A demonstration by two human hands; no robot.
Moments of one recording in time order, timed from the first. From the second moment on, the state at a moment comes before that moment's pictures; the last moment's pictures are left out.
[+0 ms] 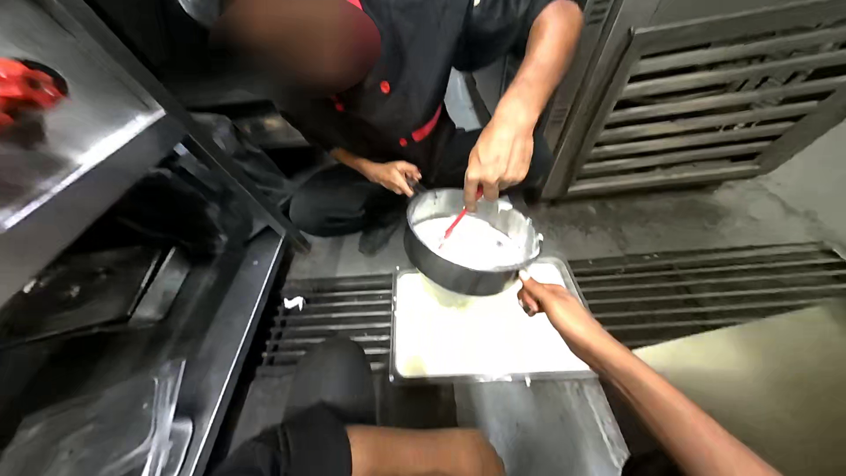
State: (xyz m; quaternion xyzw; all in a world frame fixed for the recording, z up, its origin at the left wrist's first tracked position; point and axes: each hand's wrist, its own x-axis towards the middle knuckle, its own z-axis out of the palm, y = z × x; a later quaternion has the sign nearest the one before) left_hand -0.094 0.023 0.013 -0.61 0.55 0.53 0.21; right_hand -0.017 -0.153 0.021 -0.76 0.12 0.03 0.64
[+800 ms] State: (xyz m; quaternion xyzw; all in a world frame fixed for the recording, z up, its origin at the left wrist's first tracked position) left_hand -0.089 0.031 -0.063 -0.58 0.61 0.52 0.13; right_hand -0.015 -0.150 0.016 -0.79 0.09 0.03 0.61
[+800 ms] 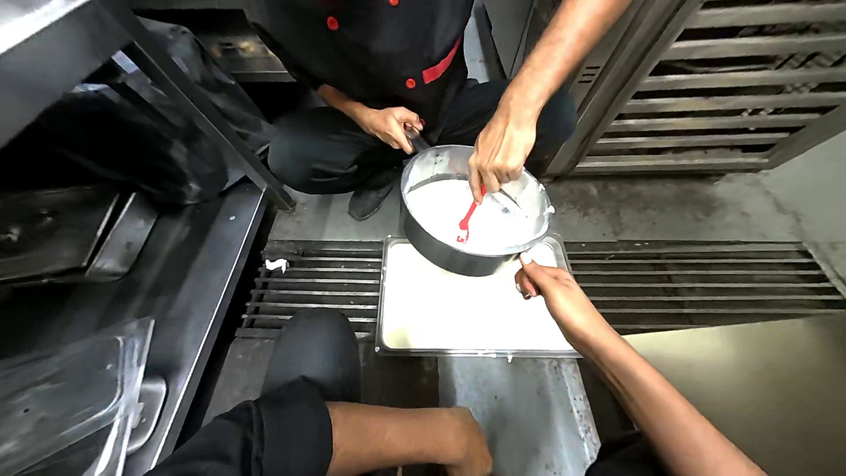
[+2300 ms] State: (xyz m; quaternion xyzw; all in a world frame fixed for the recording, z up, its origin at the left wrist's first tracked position) left_hand -0.088 0.031 -0.065 -0.56 0.63 0.51 0.14; right_hand -0.016 -0.147 0.015 -0.76 0.12 0.07 0.63
